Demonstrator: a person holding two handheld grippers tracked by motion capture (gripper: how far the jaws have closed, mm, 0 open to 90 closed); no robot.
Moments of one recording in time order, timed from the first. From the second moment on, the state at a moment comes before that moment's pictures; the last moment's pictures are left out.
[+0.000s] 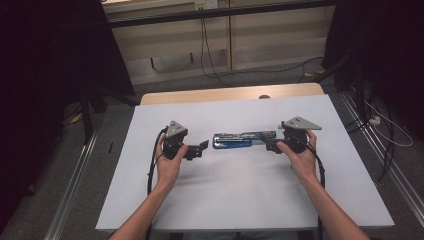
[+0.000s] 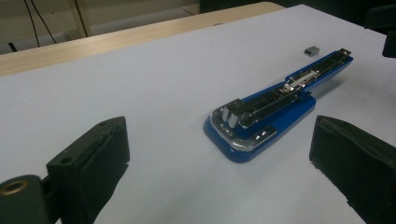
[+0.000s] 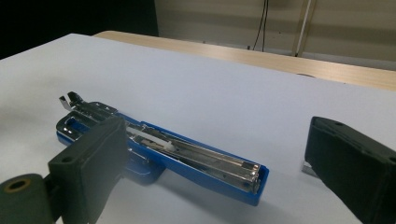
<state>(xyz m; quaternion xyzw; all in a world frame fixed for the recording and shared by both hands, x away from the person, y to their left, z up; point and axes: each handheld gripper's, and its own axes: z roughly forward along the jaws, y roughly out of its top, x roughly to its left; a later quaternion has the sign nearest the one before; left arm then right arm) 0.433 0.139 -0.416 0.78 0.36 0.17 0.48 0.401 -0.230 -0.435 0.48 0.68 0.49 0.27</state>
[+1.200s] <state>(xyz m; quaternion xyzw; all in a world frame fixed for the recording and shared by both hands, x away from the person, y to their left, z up) 0.347 0.192 -0.421 0.78 0.34 0.17 0.49 0.442 -0.267 -0.415 0.50 0.73 0.43 0.18</state>
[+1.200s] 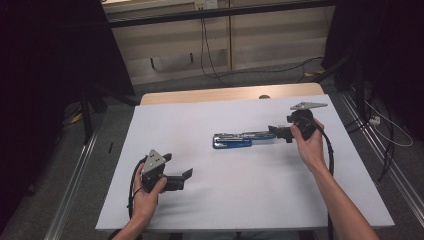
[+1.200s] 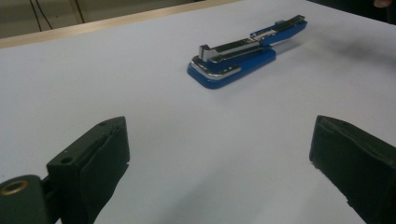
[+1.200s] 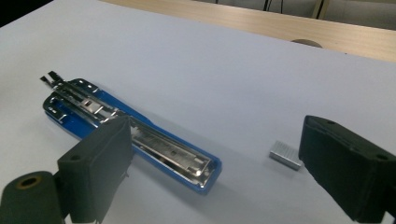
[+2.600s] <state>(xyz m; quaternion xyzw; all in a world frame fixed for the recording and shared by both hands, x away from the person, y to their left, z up) 0.337 0.197 -0.425 0.78 0.36 0.18 0.49 0.494 -0.306 -0.411 0.46 0.82 0.29 0.18</state>
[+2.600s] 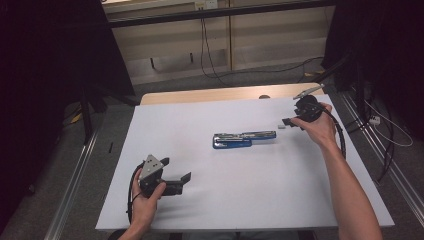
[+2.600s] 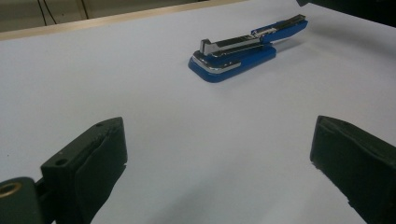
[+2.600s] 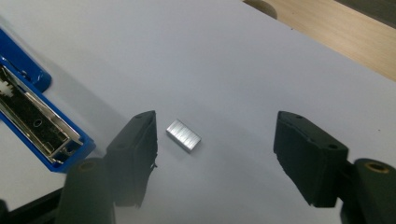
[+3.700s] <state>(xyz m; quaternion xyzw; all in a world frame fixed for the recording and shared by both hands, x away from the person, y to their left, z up) 0.337 0.196 -0.424 0.78 0.35 0.18 0.49 0.511 -0.288 -0.442 0.41 0.86 0.27 0.12</state>
